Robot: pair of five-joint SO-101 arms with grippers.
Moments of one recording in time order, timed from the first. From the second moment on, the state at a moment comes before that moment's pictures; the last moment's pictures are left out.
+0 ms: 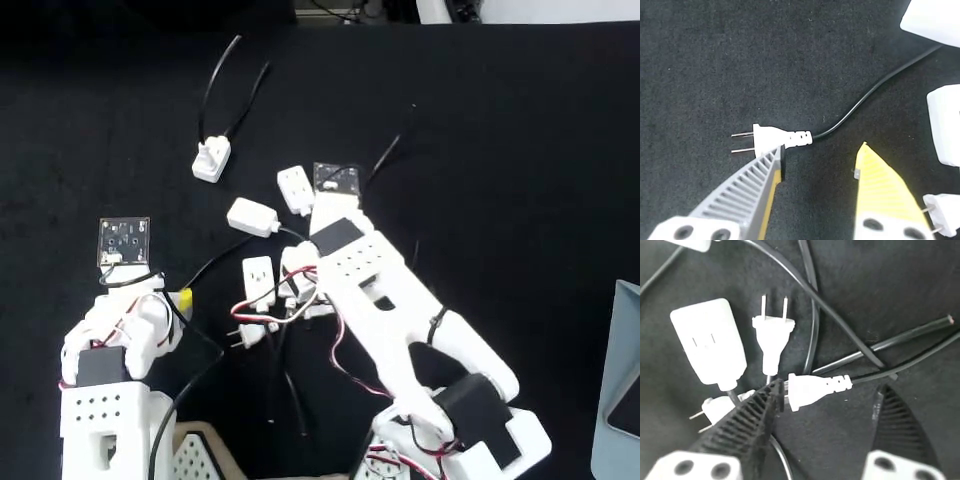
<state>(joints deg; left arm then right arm) -12.5 -78.8 84.1 56.2 -6.5 -31.6 -12.2 37.9 67.0 -37.4</state>
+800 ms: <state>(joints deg) -12.5 -78.8 84.1 56.2 -6.5 -31.6 -7.9 44.4 57.9 -38.3</state>
